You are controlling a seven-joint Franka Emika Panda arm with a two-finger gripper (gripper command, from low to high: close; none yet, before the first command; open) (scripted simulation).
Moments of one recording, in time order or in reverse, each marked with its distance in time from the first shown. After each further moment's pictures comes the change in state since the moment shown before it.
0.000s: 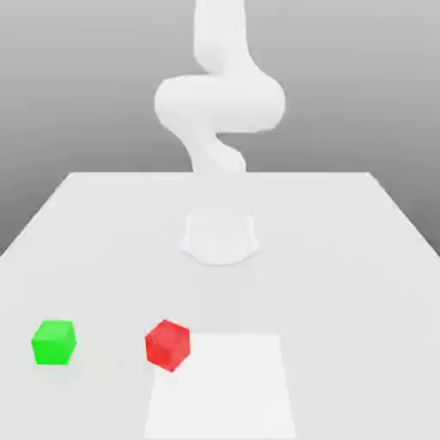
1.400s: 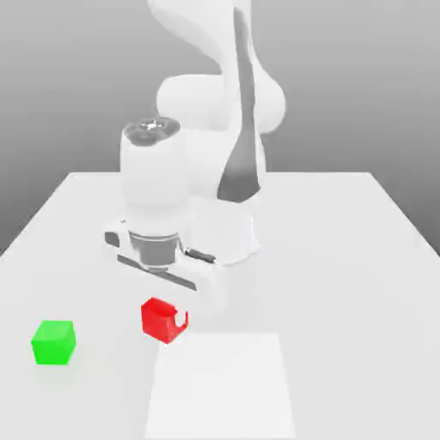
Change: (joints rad) arm -0.225 0.698 -0.062 -0.453 -0.002 0.433 0.220
